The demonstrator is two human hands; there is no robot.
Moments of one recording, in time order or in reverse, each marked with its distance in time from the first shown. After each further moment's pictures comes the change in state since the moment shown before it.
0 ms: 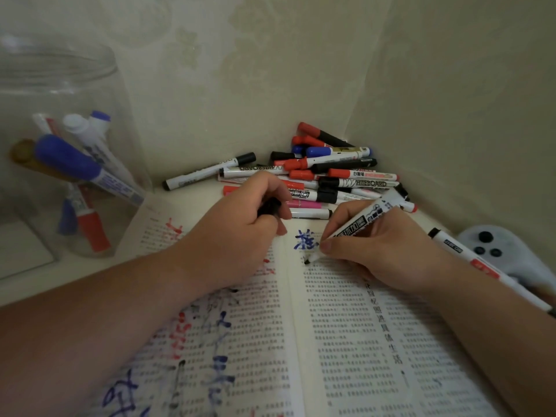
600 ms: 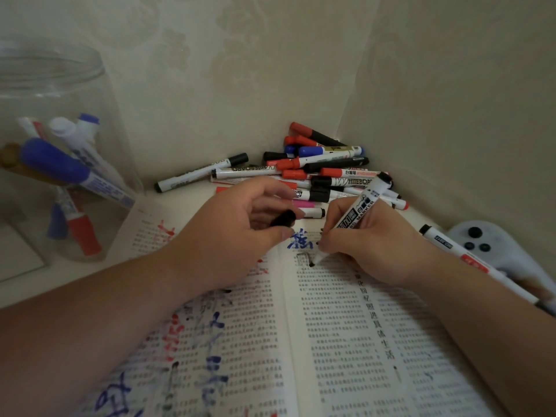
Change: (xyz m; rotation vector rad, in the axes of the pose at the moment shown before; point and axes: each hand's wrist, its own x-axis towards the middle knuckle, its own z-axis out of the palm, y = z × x) left_hand -0.001 0.002 0.002 -0.066 -0.010 0.072; right_hand 0.005 -0.003 0.000 -0.086 0.044 0.074
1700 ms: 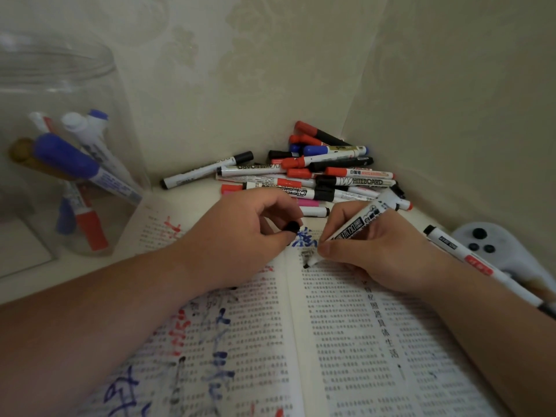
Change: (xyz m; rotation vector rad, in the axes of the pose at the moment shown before) left_hand 0.002 -0.006 -0.001 0.197 -0.019 0.016; right_hand -0.008 0.004 0.002 0.119 -0.099 -0.130
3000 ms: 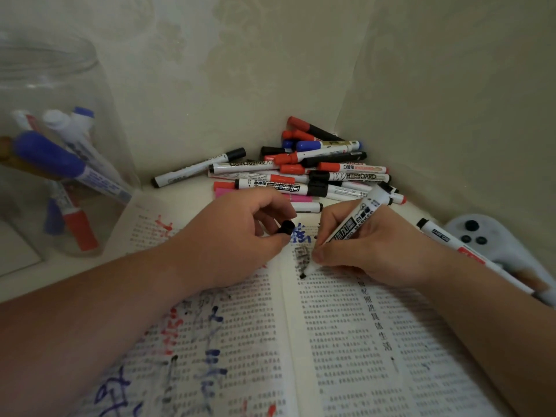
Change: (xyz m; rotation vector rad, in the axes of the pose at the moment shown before) left_hand -0.002 0.002 -0.001 0.037 -0.055 0.015; right_hand 0.001 0.003 -0.003 0.008 -0.096 0.018
